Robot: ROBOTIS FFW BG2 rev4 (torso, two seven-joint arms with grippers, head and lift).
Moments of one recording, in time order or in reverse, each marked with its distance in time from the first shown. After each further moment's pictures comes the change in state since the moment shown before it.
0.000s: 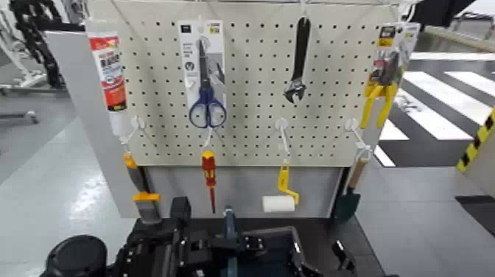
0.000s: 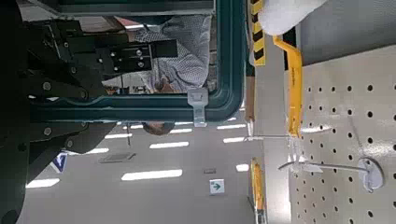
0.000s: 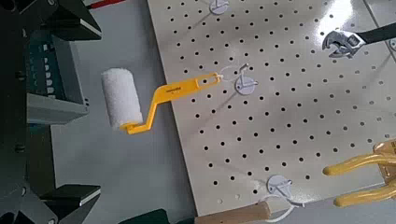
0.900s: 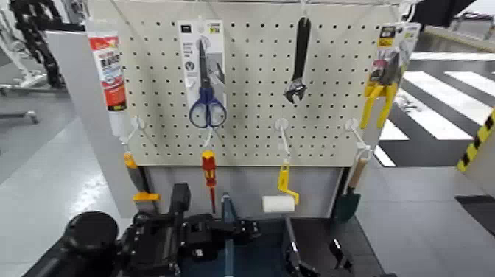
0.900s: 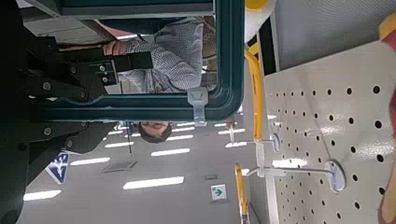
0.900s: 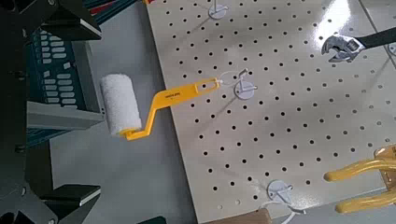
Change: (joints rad) left arm -0.160 0.002 -0.086 0.170 -0.125 -0.022 -0.161; right arm -0.007 0.001 0.010 0.005 -0.004 -0.004 0.005
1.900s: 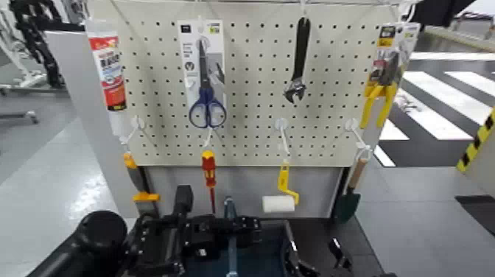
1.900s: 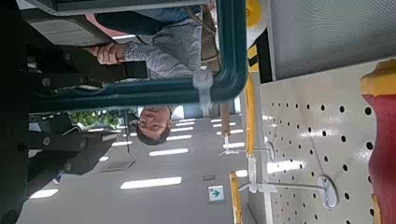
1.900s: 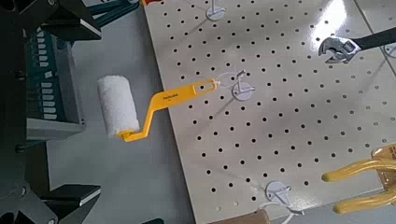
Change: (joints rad) left arm -0.051 -0.006 -0.076 0.089 -0.024 -0.046 -0.072; right arm -0.008 -0.004 0.007 0.010 -0.008 -0.015 0.001
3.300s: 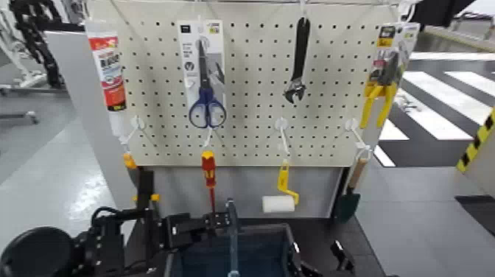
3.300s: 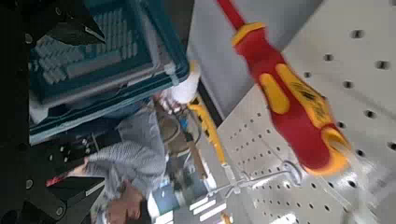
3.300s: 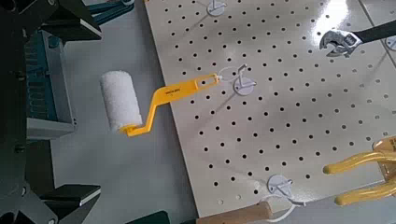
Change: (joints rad) left arm 0.323 -0.053 0.445 -0.561 -0.306 0.018 0.383; right arm 0.008 -0.003 -0.007 -0.001 -0.012 0.000 0.000
